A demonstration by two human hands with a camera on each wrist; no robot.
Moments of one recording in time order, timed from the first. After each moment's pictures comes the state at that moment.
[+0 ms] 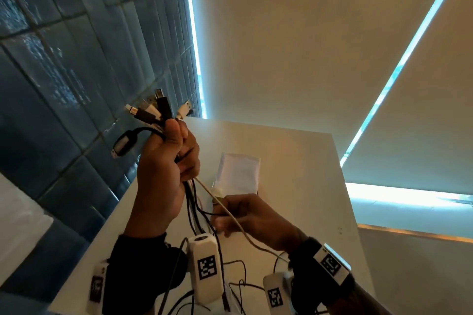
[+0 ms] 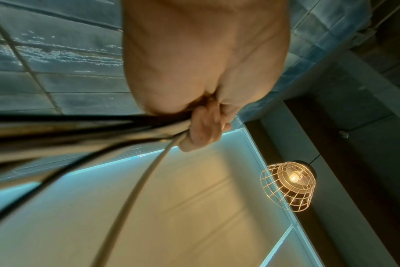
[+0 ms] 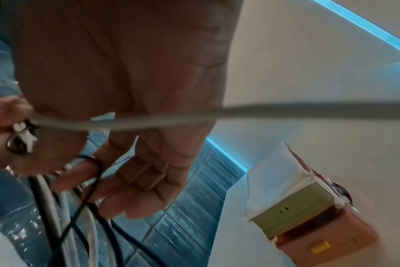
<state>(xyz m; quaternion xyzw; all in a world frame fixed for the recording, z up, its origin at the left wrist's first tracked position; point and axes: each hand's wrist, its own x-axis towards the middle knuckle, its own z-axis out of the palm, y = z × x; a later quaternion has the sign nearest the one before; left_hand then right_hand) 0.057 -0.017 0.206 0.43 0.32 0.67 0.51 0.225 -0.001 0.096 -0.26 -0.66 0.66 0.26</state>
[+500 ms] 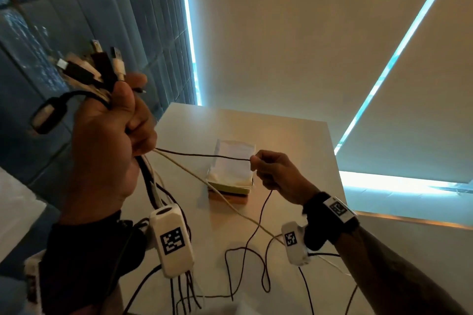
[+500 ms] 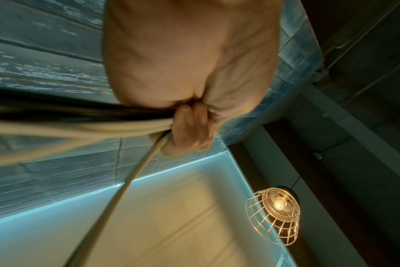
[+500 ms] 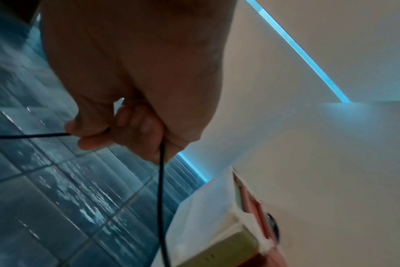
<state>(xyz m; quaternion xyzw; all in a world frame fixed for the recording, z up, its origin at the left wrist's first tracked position) 0.024 -0.028 0.235 0.46 0.38 0.69 0.41 0.279 0.053 0.089 -0.38 -0.56 0.64 0.36</state>
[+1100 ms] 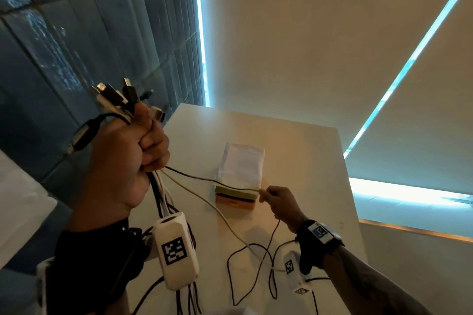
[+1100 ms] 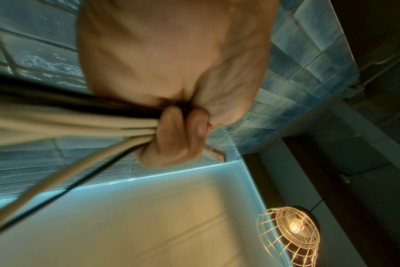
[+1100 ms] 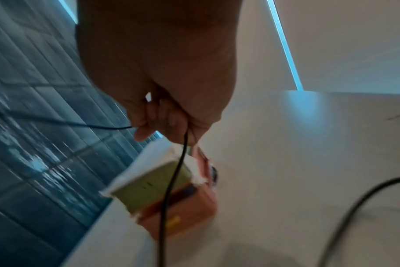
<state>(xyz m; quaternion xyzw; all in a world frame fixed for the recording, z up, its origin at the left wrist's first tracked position) 0.013 -0.027 0.227 0.36 0.40 0.64 0.54 0.271 0.050 0.005 -0.60 -0.59 0.47 0.27</state>
